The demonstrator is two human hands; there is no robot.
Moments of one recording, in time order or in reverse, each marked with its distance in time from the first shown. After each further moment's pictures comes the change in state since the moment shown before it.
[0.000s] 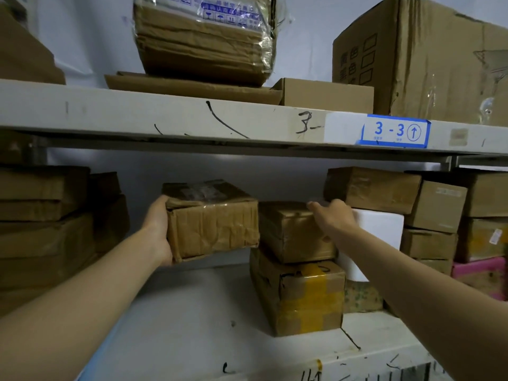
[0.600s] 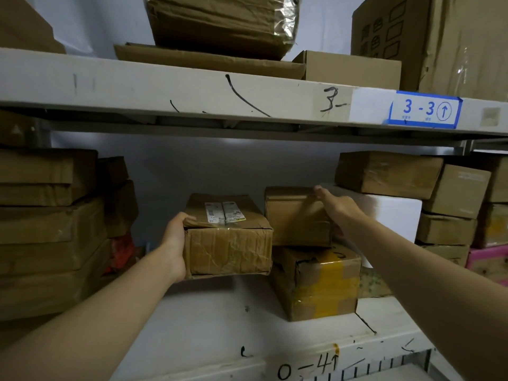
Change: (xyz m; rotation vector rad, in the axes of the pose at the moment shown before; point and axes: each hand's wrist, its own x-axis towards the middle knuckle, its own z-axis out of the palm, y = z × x) left_hand 0.021 -0.043 -0.022 0.081 0.042 -0.106; right_hand -0.003 -0.004 0.020 0.200 -0.110 0.203
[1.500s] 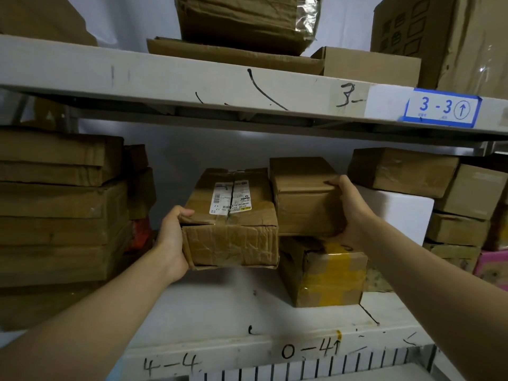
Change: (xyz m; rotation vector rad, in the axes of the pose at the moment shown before) left_hand -0.014 -0.011 -0.028 -0.154 -0.012 0.084; right_hand -0.036 -0.001 -0.001 0.513 -0.192 0.188
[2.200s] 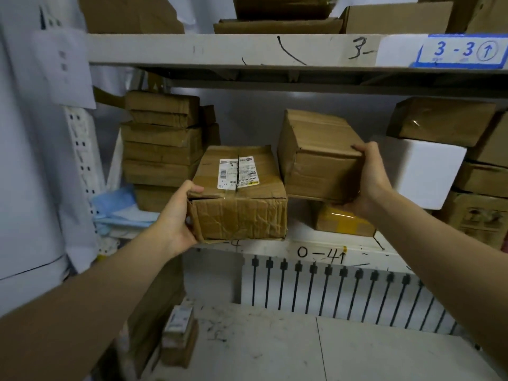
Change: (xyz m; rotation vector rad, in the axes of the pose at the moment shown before) left_hand -0.189 -0.054 -0.066 -0.008 0.142 0.077; right_hand -0.114 0.042 -0.033 0.145 -0.279 0.033
